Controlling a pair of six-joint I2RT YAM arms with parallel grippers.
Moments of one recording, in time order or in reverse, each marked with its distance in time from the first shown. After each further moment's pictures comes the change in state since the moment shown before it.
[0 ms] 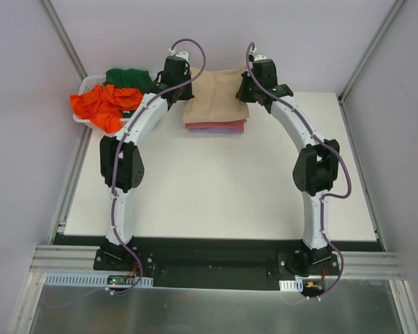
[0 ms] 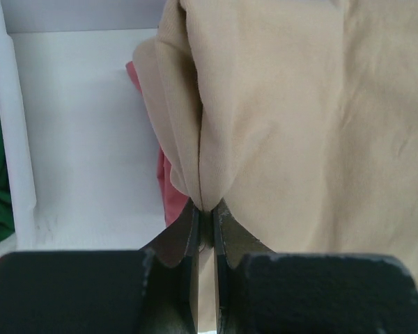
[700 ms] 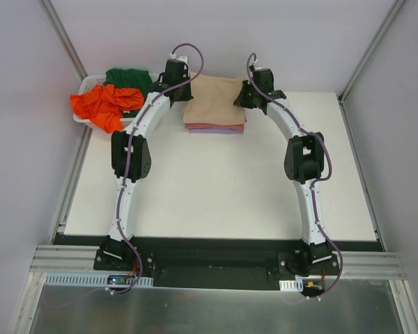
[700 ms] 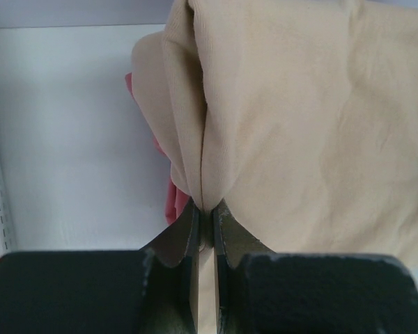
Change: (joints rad) left arm 0.058 0.271 0.240 -0.023 0.066 0.011; right arm -0.072 0.331 0.215 0.052 -0.145 0.098
